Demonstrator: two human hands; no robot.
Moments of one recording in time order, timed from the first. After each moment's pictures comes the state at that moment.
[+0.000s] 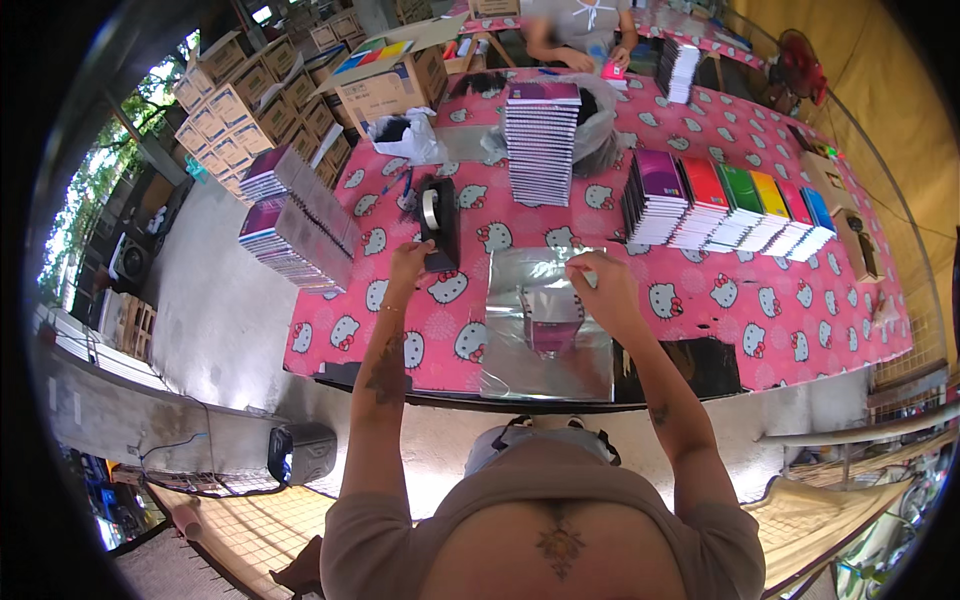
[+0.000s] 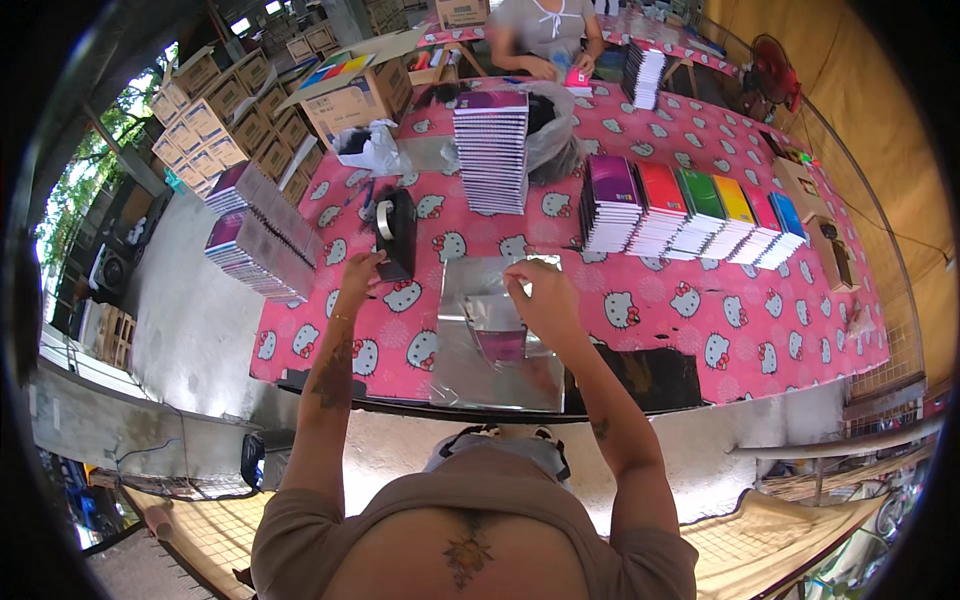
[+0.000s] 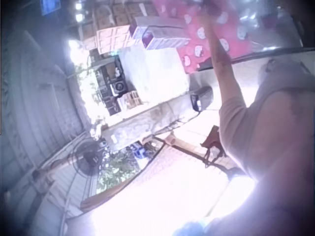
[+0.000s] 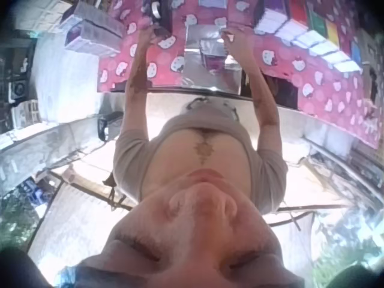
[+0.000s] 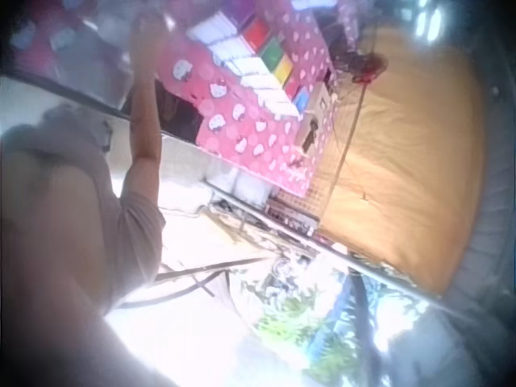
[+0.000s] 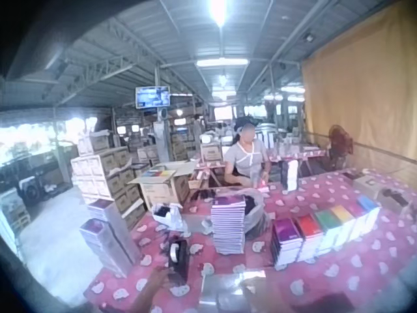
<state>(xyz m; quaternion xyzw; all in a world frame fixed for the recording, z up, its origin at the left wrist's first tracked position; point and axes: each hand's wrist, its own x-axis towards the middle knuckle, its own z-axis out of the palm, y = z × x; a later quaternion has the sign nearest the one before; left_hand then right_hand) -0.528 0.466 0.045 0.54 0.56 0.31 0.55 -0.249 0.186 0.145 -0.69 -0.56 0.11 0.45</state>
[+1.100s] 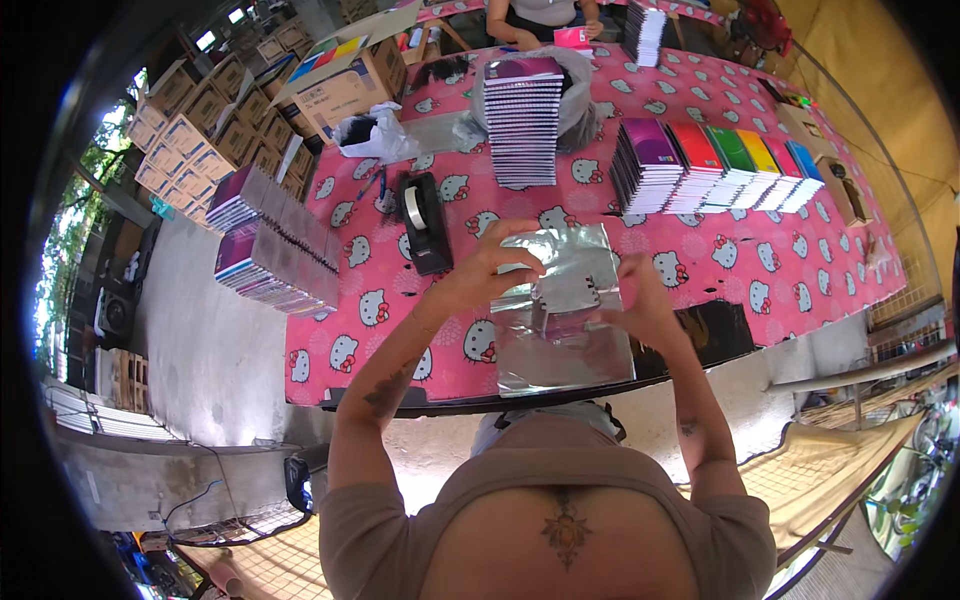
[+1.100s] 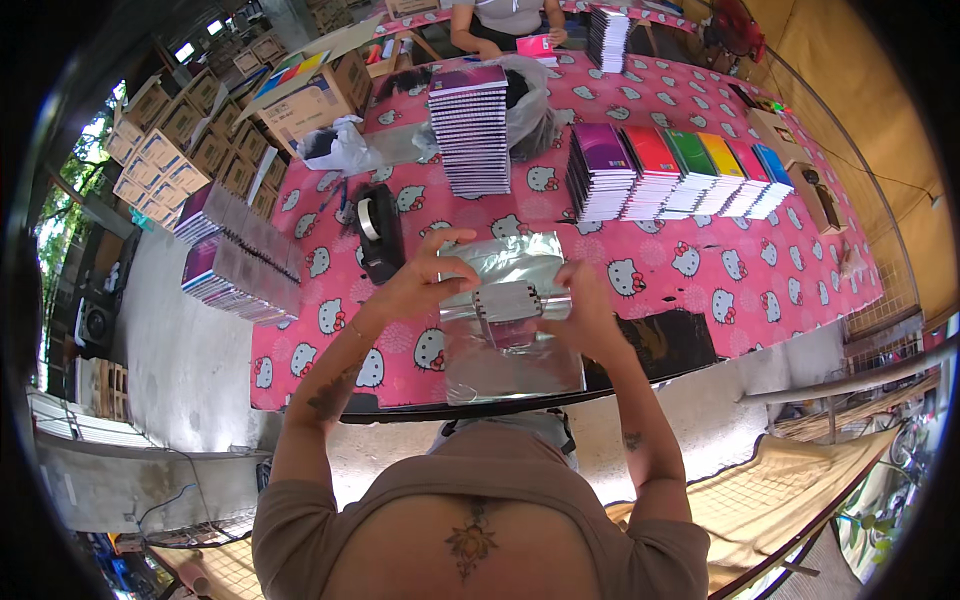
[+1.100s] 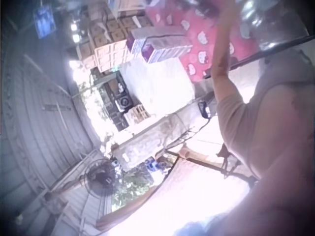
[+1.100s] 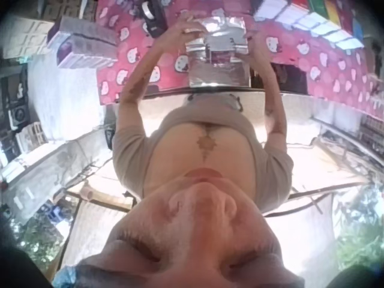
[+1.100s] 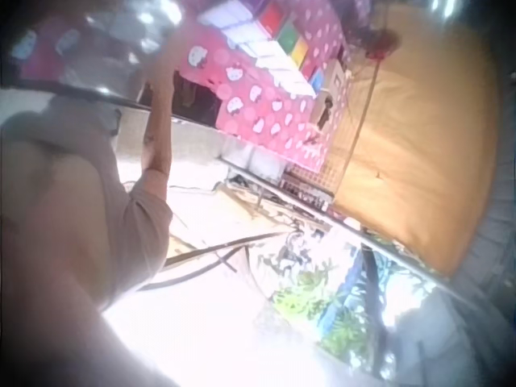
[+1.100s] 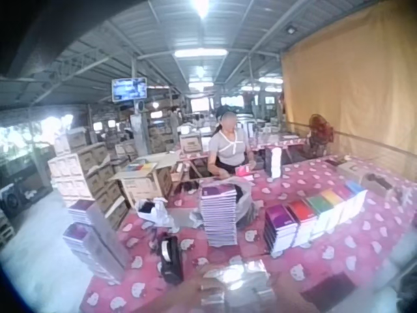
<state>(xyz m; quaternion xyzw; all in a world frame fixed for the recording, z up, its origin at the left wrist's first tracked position) -0.453 0.362 0.152 0.90 0.00 0.20 0.40 -0.251 0.132 0.116 -0.69 -0.54 0.15 0.46</state>
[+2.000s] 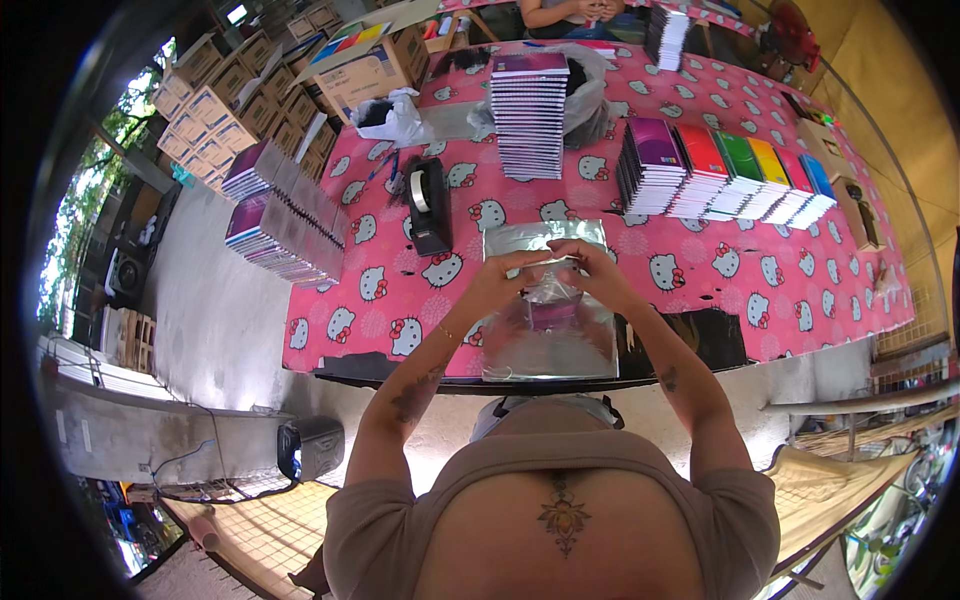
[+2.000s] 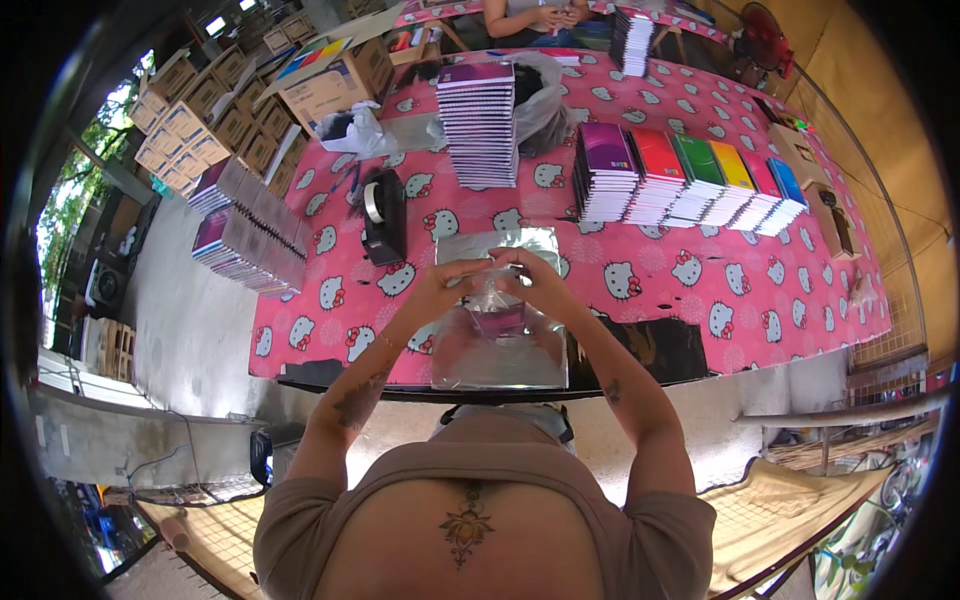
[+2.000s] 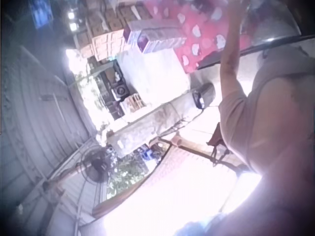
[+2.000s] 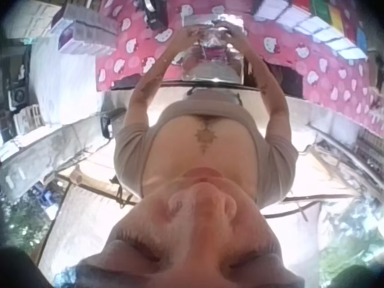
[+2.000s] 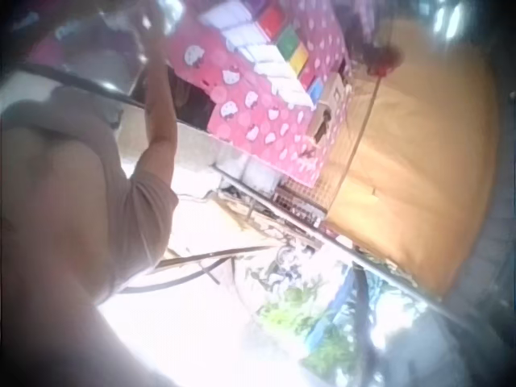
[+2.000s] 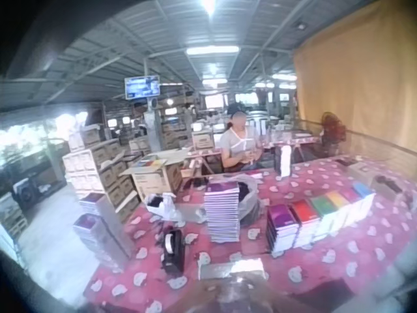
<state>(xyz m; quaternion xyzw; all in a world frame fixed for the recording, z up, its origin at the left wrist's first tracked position) -0.442 0.329 0.072 0.81 0.19 0.14 0.53 -0.234 0.198 0.072 -0.47 -0.54 0.43 0.55</state>
